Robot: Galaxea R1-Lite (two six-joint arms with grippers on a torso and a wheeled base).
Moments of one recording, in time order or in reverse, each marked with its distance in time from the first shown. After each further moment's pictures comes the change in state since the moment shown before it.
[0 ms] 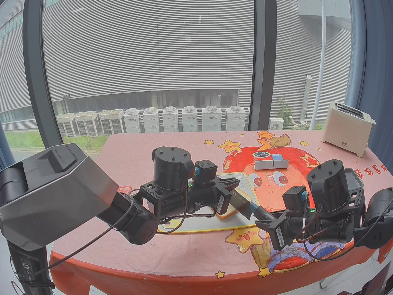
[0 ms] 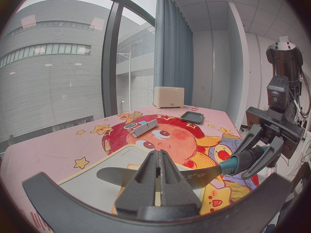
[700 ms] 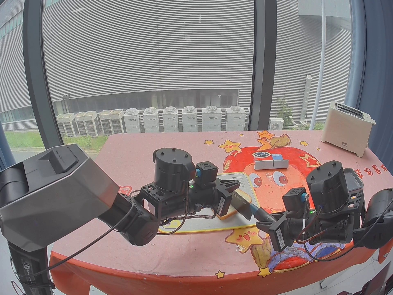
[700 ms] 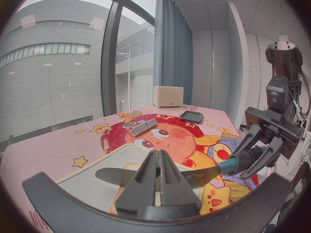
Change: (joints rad) left arm -0.003 0.002 0.005 0.001 0.002 0.002; right arm 0.000 0.002 0.005 0.008 0.000 0.000
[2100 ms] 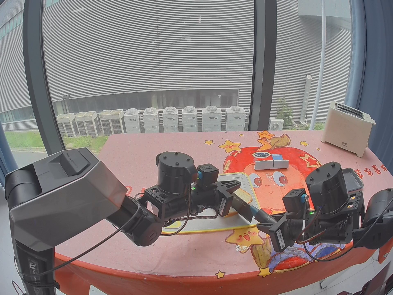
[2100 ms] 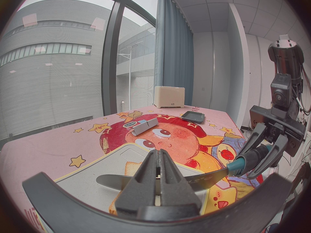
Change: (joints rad) left arm 0.000 0.056 -0.009 -0.020 0.001 0.000; right arm -0.005 0.004 0.004 0.005 0.000 0.002
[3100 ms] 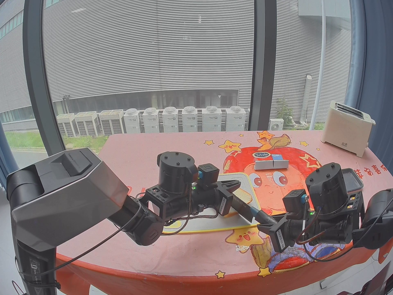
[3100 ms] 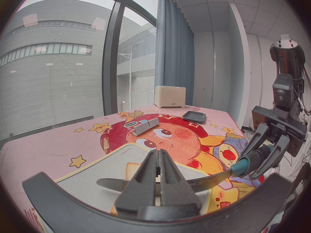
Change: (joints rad) left arm 0.000 0.007 -0.012 0.003 0.002 -0.001; right arm -0.001 0.002 0.004 -0.001 0.000 0.010
